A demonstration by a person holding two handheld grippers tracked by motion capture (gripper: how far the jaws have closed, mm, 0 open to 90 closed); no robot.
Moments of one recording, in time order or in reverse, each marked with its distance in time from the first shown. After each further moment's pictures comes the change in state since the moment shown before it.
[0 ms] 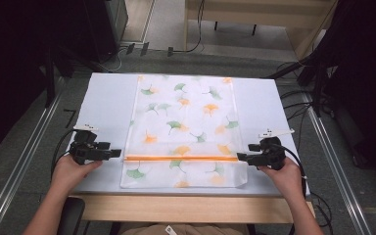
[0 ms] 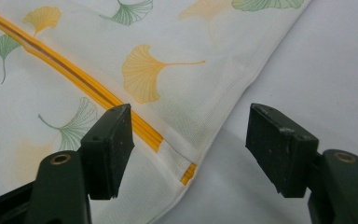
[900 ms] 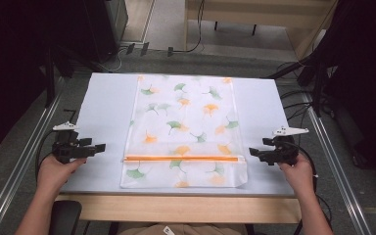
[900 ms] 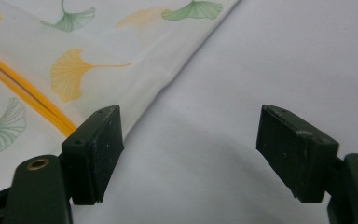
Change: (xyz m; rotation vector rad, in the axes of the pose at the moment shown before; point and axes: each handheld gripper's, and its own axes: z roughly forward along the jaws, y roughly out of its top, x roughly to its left) left arm 0.033 -0.015 -0.023 -0.095 0.118 -0.058; right arm -0.039 -0.009 -0.013 -0.072 -0.086 -0.019
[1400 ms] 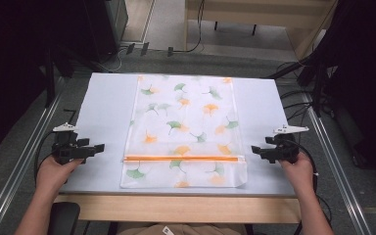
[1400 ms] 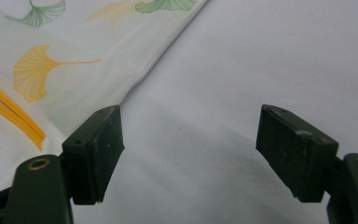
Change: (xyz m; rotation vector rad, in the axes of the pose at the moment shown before) left arm 0.001 -0.003 0.003 -0.007 0.035 -0.017; right arm -0.010 0.000 0.005 0.020 -0.050 0.020
